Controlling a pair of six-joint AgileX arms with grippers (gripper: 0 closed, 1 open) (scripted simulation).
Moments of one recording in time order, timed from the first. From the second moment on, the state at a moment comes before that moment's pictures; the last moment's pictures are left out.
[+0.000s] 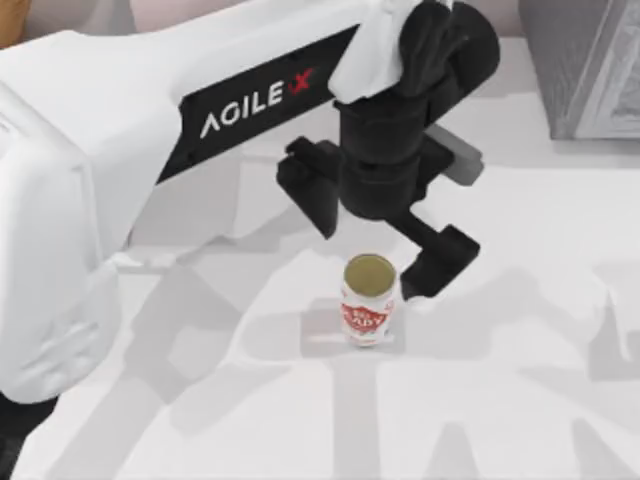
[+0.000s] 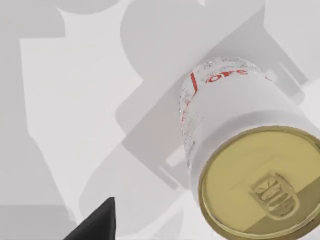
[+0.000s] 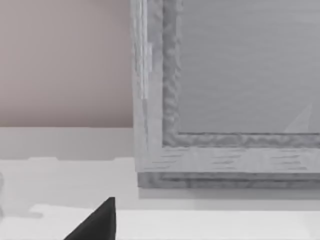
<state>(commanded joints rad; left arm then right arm) -0.80 2.25 2.05 -1.37 0.00 0.01 0.00 0.00 0.00 0.00 0.00 0.00</state>
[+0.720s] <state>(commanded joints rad) -0.80 2.27 1.85 -1.15 0.00 0.02 0.00 0.00 0.00 0.00 0.00 0.00</state>
